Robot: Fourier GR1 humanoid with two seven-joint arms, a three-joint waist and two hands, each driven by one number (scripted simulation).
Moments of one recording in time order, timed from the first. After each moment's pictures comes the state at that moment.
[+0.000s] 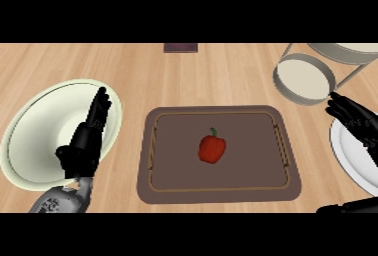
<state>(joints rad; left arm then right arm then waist) -0.15 0.31 -0.31 -1.57 0.11 0.44 0.03 0.03 -0.58 0.01 -2.03 -0.27 0.15 0.14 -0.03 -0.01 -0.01</state>
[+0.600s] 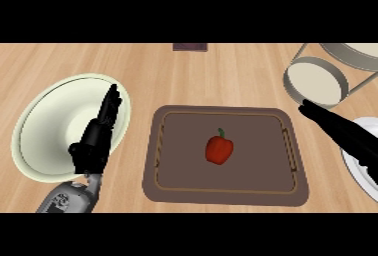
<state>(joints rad) -0.19 0.28 -0.34 -1.55 0.09 0.42 0.04 -0.27 -0.83 0.25 -2.32 -0.05 0.20 0.84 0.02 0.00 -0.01</state>
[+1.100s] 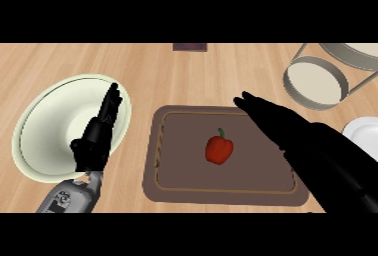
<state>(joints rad) -0.20 0.26 -0.32 -1.54 0.08 0.41 0.05 -0.67 -0.65 0.52 -2.20 -0.04 0.18 1.13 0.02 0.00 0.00</state>
